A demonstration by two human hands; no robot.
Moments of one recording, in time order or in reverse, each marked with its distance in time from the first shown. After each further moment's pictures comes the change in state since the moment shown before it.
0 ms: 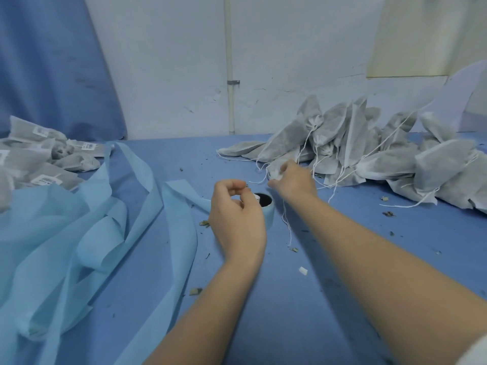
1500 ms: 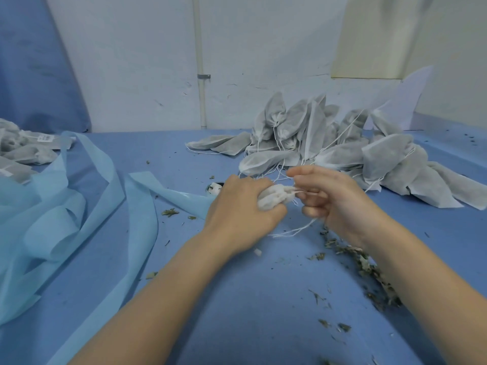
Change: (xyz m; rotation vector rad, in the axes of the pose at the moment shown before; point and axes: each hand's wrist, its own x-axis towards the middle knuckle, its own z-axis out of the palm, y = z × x) left_hand -0.025 0.027 0.005 0.506 -0.721 0.548; right_hand -0.114 0.064 -0.114 1.049 -0.331 -0.054
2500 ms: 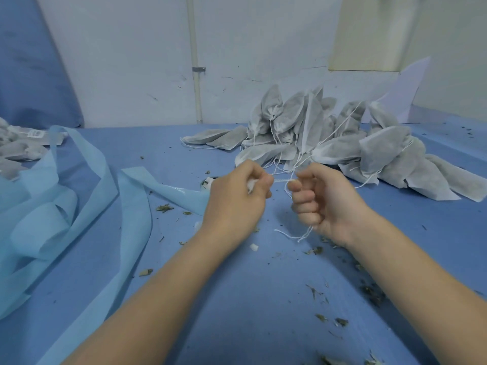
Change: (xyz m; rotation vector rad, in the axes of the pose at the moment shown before) left_hand 0.001 0.003 0.005 -0.366 0.156 -0.160; right_hand 0.001 0.003 0.006 0.140 0.068 0.312
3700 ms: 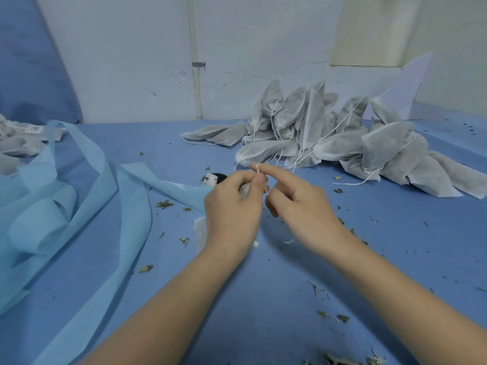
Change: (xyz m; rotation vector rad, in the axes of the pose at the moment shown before) left_hand -0.012 -0.007 0.014 -0.156 0.240 -0.115; right_hand -0.005 0.029 0.026 -0.801 0.098 -0.629
